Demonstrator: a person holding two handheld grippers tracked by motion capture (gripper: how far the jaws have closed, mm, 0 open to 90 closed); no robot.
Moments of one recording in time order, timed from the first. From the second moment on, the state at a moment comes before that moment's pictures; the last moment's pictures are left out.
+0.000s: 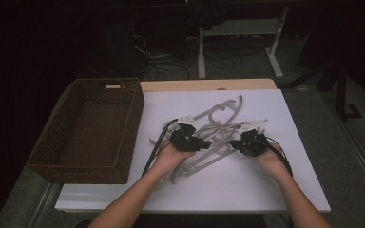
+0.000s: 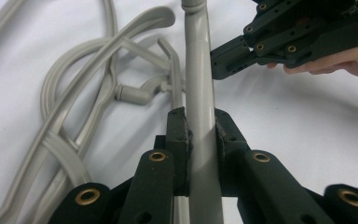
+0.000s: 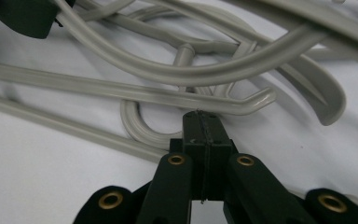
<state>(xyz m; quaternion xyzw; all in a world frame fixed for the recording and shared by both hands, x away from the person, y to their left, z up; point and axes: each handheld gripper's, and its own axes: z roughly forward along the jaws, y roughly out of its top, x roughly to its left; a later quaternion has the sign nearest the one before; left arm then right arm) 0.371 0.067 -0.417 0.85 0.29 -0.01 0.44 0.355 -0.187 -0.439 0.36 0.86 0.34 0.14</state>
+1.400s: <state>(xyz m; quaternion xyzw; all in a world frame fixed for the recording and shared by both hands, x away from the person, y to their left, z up) 0.372 0.293 -0.251 0.79 0.36 0.16 0.47 0.294 -0.225 -0.424 0.38 0.79 0.45 0.15</state>
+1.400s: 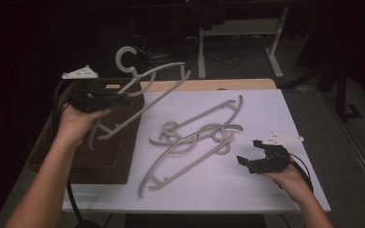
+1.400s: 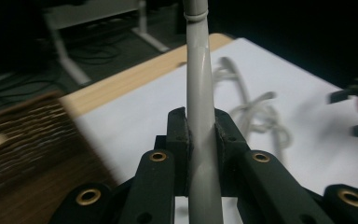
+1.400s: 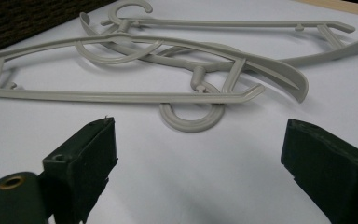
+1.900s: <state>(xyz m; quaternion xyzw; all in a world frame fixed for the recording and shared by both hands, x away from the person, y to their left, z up) 0.365 0.418 -0.275 0.76 0.43 0.20 0.44 0.296 -0.225 -0.429 0.39 0.79 0.44 0.16</state>
